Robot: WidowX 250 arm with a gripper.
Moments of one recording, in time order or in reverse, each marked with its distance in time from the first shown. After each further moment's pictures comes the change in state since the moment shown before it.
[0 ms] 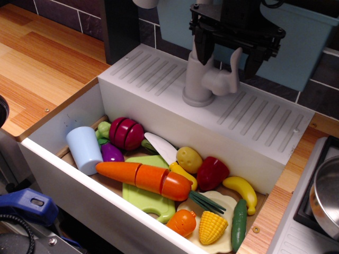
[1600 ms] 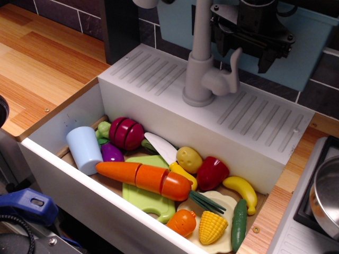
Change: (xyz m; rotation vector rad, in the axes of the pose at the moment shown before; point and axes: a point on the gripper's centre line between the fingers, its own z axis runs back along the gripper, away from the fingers) arm 0.044 -0.009 -0.021 0.014 -0.206 -0.103
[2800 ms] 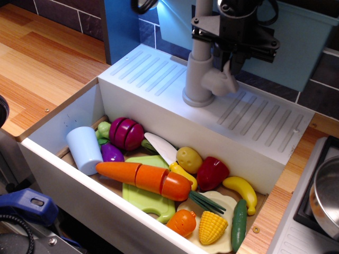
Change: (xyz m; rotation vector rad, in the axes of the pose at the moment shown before) arm -0.036 -0.005 0.000 -0.037 0.011 0.141
